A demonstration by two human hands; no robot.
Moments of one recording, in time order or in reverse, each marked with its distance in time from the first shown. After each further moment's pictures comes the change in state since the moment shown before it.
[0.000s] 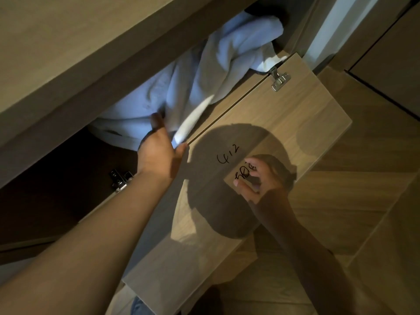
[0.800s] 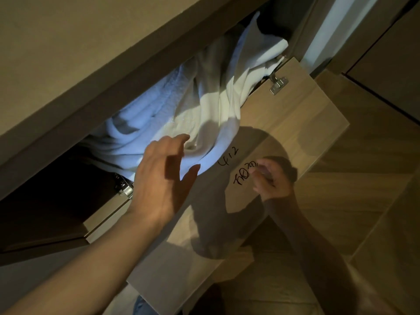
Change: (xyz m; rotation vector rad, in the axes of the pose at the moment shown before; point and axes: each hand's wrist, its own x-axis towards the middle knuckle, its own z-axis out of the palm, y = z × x) left_hand -0.061 0.005 -0.031 0.042 0.120 0.398; right_hand 0.004 -0.009 -0.012 0.294 0.046 0.228
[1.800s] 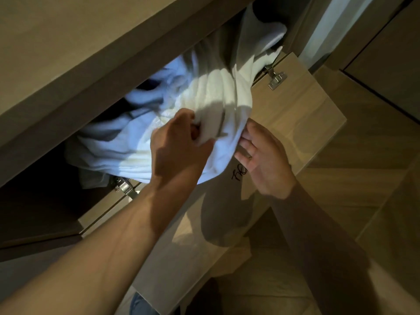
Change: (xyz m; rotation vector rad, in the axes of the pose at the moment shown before) left_hand 0.039 0.042 0.002 -0.232 0.045 -0.290; right_hand 0.026 -0.054 0.012 0.570 -0.196 0.077
